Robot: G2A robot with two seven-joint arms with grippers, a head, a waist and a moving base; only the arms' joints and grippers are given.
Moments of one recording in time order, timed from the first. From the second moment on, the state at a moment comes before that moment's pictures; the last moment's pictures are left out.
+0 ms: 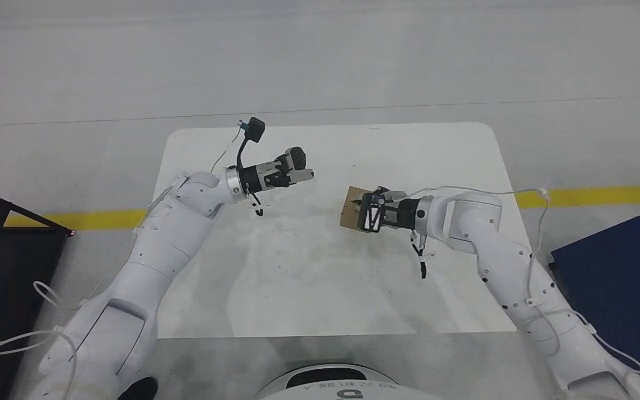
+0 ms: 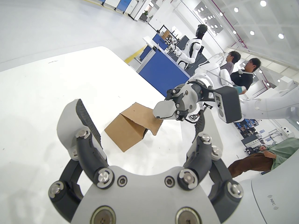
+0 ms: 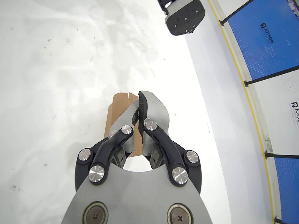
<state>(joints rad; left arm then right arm) 0.82 -1.22 -0.91 -0.90 0.01 -0.99 -0.63 -1.25 -1.01 1.12 -1.72 -1.53 -0.81 0.16</state>
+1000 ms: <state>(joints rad) 0.82 -1.22 -0.91 -0.90 0.01 -0.99 -0.63 -1.20 -1.04 1.05 -1.66 -1.49 -0.68 0.31</state>
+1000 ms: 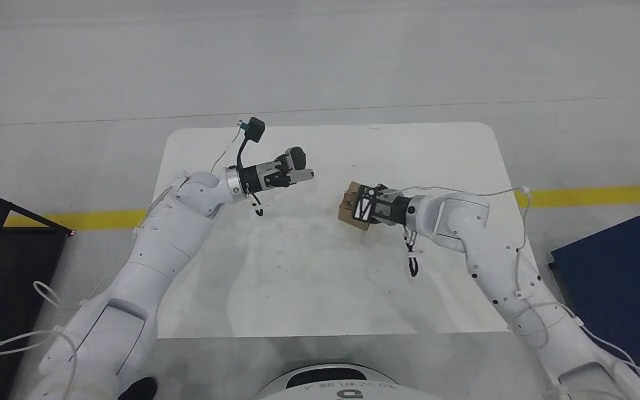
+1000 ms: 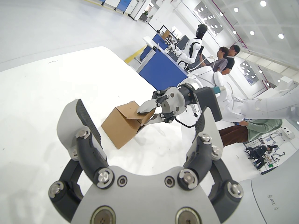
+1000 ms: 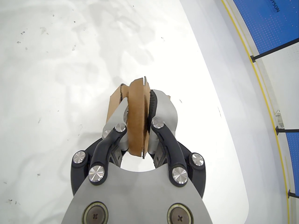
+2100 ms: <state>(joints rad) 0.82 -1.22 -0.91 -0.90 0.01 -0.99 -0.63 -1.39 -1.03 1.07 -1.80 -1.57 -0.52 0.23</state>
